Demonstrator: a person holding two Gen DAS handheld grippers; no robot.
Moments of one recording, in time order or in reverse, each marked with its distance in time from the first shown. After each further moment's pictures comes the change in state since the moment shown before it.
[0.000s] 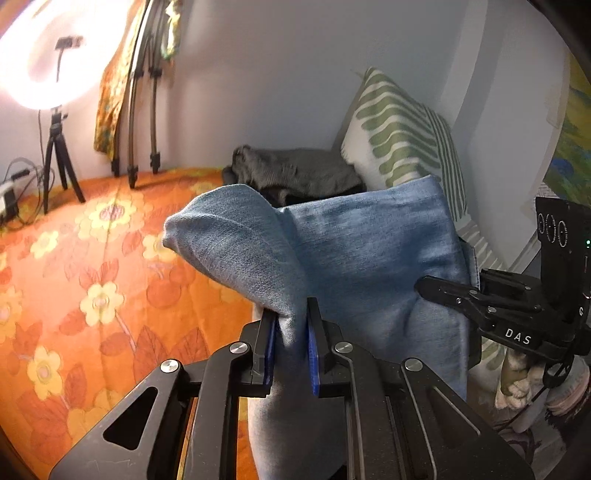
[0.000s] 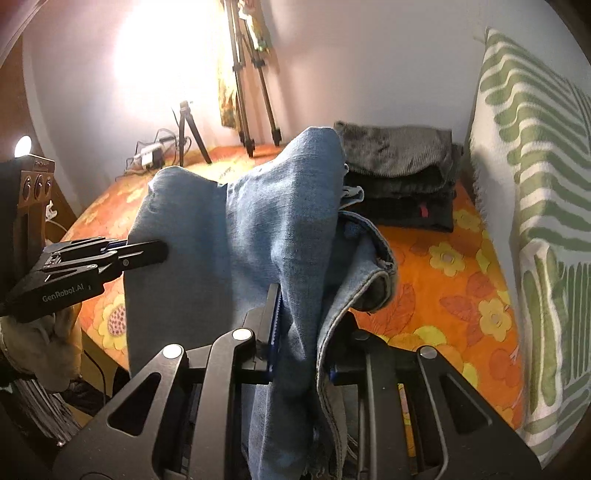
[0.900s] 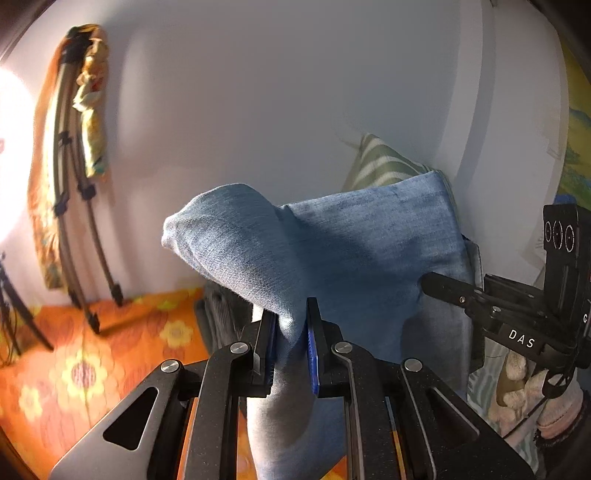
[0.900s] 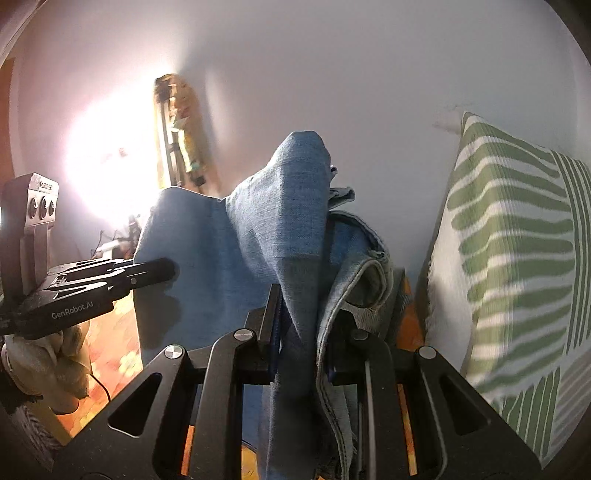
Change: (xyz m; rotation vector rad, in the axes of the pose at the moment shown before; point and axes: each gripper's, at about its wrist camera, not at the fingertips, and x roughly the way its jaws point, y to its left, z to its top) left arm 0.084 -0.014 0.205 0.064 -0.155 -0.033; right arm 0.016 -0.110 0.204 0.020 -0.212 -0.088
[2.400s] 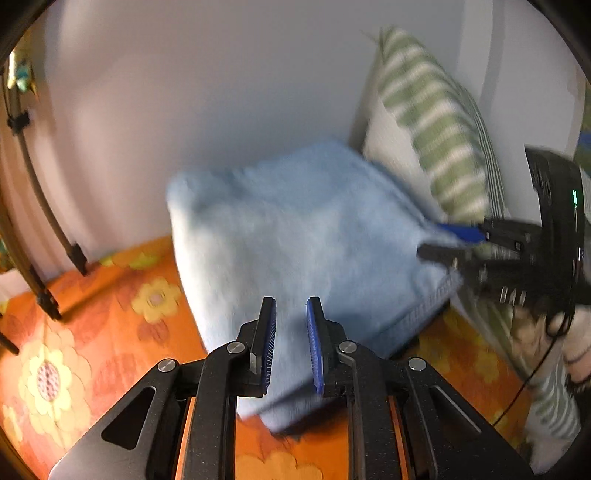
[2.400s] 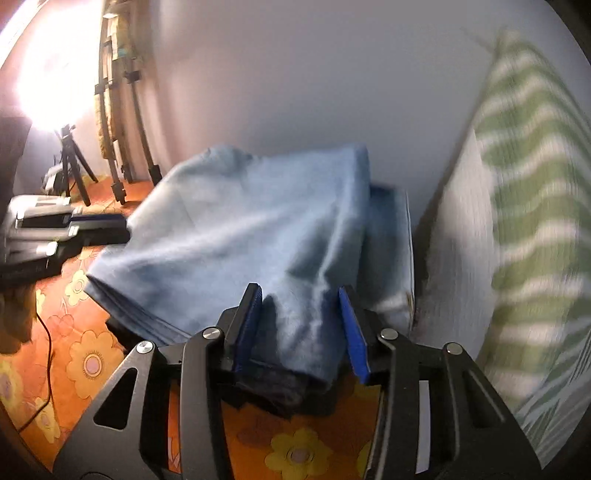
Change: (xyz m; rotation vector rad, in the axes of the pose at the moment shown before) left arm 0.134 0.023 -0.067 0.104 0.257 0.026; right arm 0.160 -0.078 -0.078 -0.075 0.238 -0.051
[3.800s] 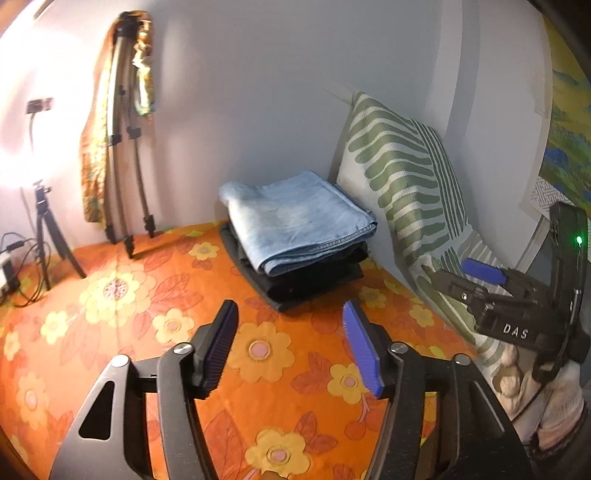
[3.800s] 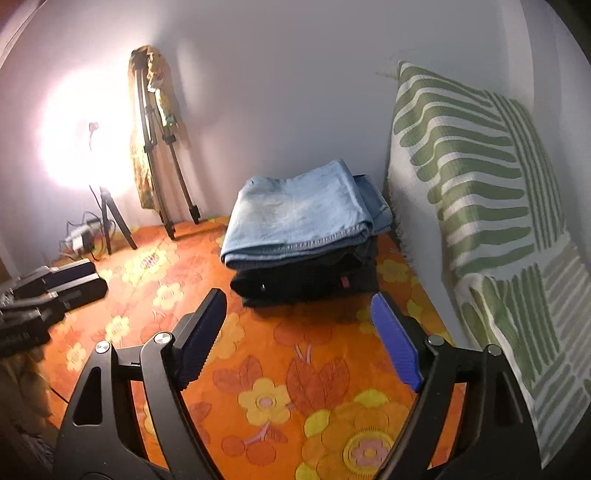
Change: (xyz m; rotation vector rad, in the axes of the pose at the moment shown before) left arm -0.214 -0.014 -0.119 -0.066 -0.182 0.016; right arm -0.205 0.152 -0.108 0.238 -0.184 -0.172
